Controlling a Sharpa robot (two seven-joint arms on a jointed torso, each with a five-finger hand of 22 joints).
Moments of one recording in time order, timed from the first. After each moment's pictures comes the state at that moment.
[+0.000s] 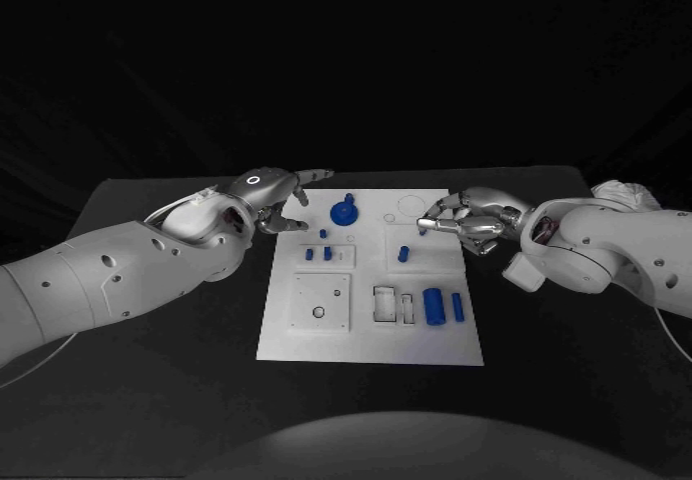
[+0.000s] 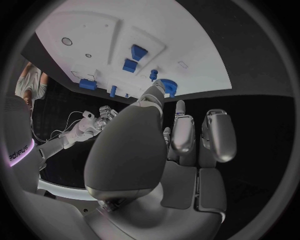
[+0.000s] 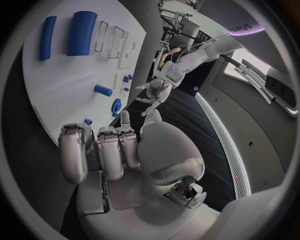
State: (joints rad) left arm 1.21 -0.66 -0.11 1.27 -1.61 -0.46 0.00; left_hand 1.56 -0.24 0.14 0.30 0.15 0.38 -0.13 0.04 0.05 1.03 0.06 0.10 0.21 1.44 -0.05 1.25 1.06 0.05 1.45 0.06 1.28 1.31; right arm 1.30 -1.05 -0.23 1.63 -0.68 -0.12 0.08; right_hand 1.30 0.24 -0.33 0.27 0.44 0.57 0.14 0.64 0.50 1.44 0.09 1.57 1.50 1.47 0.02 1.57 1.31 0.03 1.44 0.13 1.46 1.31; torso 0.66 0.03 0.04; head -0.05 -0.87
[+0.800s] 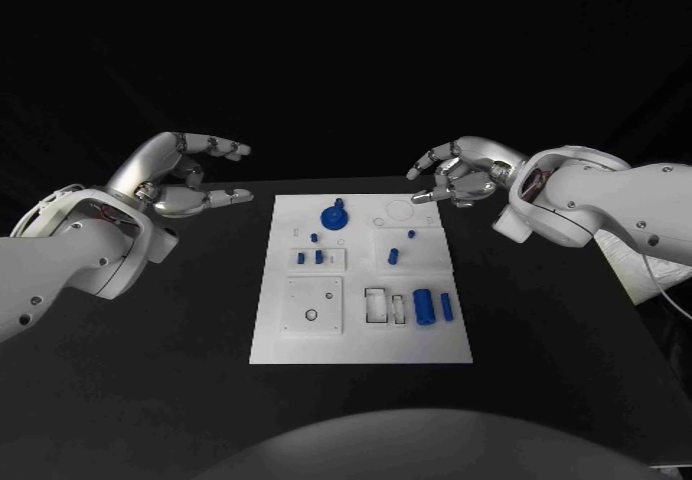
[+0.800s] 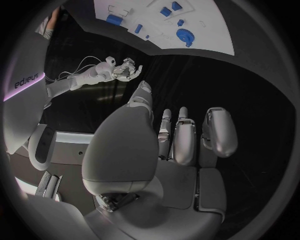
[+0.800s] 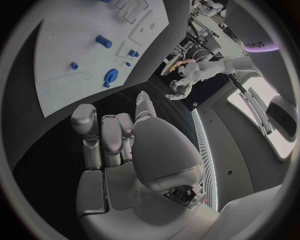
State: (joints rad) left arm 1.31 -0.91 -0.13 1.50 -1.00 -0.55 0.34; left_hand 1.41 -0.17 0.00 0.30 0.13 0.84 -0.01 0.12 0.08 0.83 0.07 0.18 0.14 1.46 -0.02 1.35 1.17 0.05 1.43 0.08 1.23 1.31; right arm 1.40 -1.12 -0.23 1.64 -0.90 -0.24 0.08; right_hand 1.52 0.15 -0.28 0.15 0.24 0.57 0.11 0.45 0.31 1.13 0.04 1.14 1.49 1.33 -0.02 1.29 1.25 0.12 1.17 0.09 1.07 1.31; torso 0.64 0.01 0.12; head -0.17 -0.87
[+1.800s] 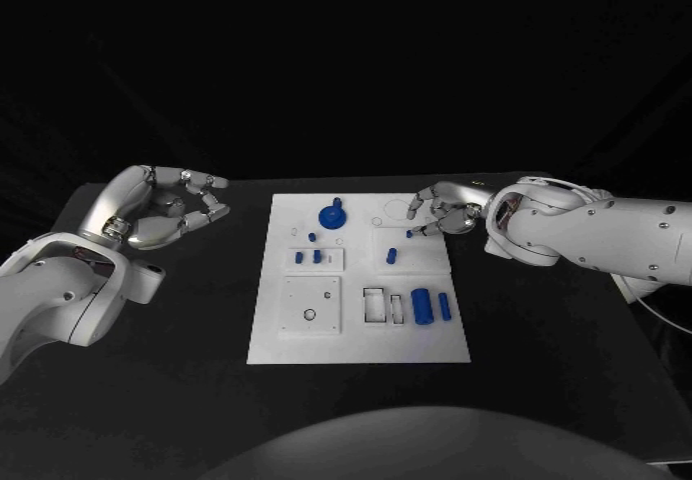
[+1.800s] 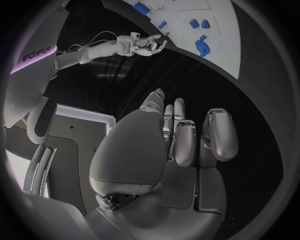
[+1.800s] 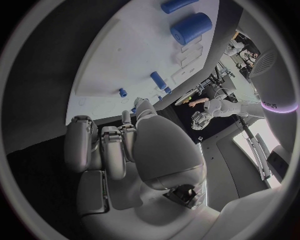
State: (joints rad) left arm 1.29 -0.96 -0.20 1.57 -0.72 -0.51 0.47; left_hand 1.51 -0.09 0.03 0.29 0.31 0.96 0.06 0.12 0.07 0.90 0.04 0.67 0.39 1.45 -0.03 1.38 1.18 0.05 1.44 0.08 1.25 1.31; right arm 1.24 -1.07 -0.23 1.47 -1.28 -0.29 0.07; right_hand 1.50 0.08 -0.10 0.18 0.52 0.60 0.09 0.54 0.39 1.35 0.08 1.57 1.32 1.47 -0.05 1.56 1.31 0.07 1.41 0.07 1.33 1.31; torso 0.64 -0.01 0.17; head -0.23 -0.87
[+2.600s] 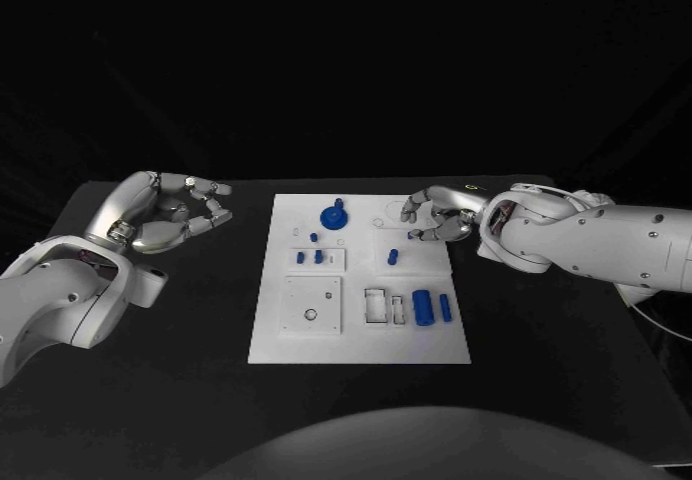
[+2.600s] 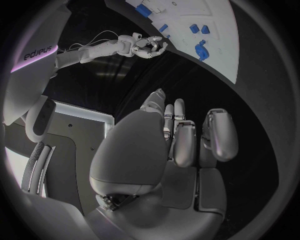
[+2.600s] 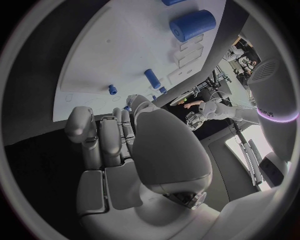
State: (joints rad) left arm 1.29 -0.95 -0.21 1.57 -0.71 -0.49 0.46; left_hand 1.52 -0.08 0.04 0.29 0.31 0.96 0.07 0.12 0.07 0.88 0.04 0.69 0.40 1.45 -0.03 1.39 1.20 0.05 1.45 0.07 1.26 1.31; right arm 1.22 -1.05 -0.23 1.48 -1.32 -0.35 0.10; right_hand 1.51 -0.08 0.18 0.21 0.56 0.63 0.13 0.51 0.41 0.60 0.09 0.58 0.77 1.33 0.01 1.33 1.26 0.08 1.26 0.12 1.12 1.31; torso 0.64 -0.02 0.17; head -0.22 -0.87
